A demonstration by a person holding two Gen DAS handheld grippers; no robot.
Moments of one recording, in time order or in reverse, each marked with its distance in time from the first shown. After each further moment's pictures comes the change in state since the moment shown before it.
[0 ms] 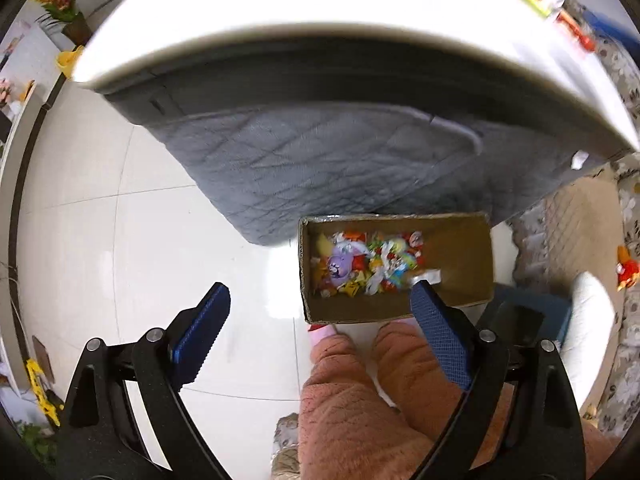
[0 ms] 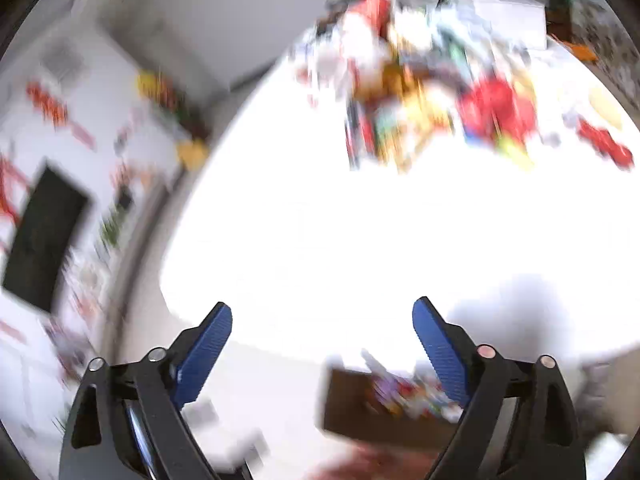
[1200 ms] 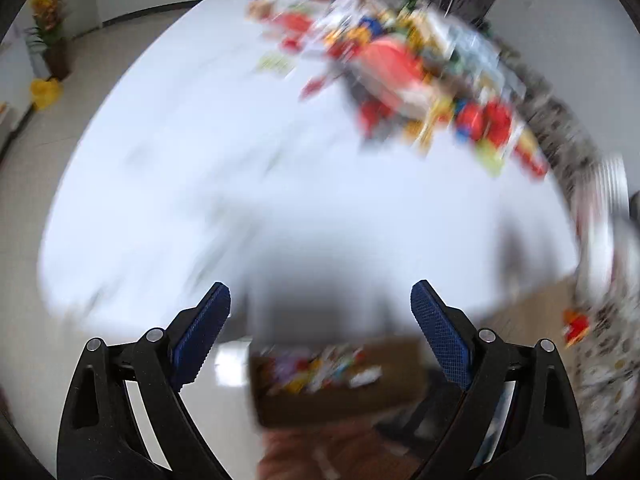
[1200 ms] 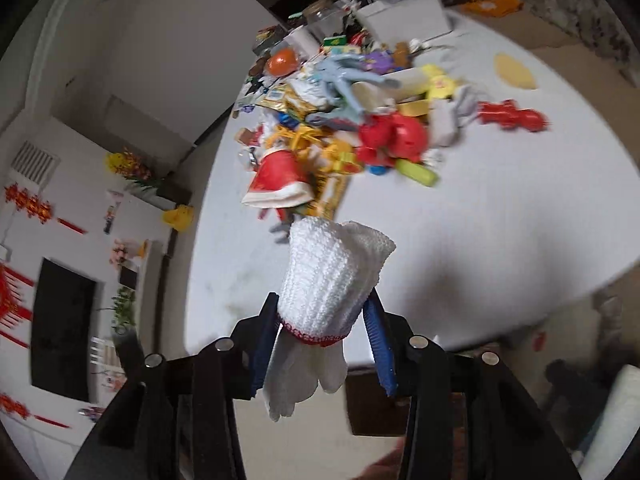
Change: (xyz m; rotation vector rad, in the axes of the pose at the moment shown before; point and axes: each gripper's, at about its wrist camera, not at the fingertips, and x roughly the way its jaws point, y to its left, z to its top) left arm -0.050 -0.012 0.160 -0.023 -0.268 -0.257; right arm -0.090 -0.061 -0.012 0.231 -0.065 -0.049
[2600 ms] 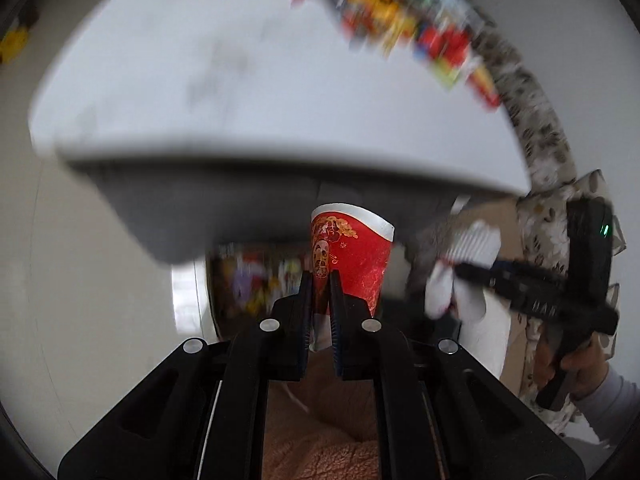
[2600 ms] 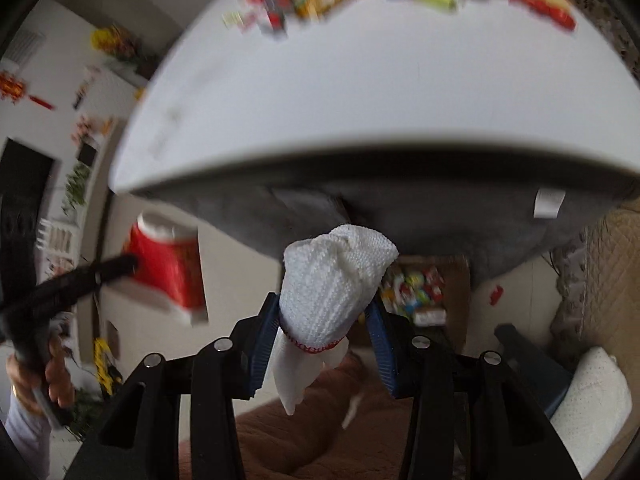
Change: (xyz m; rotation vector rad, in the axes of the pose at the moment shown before) left arm -0.006 0.037 -0.119 -0.056 0.271 -0.164; right arm 0.086 -0.023 -0.131 -0.228 0.354 -0.163
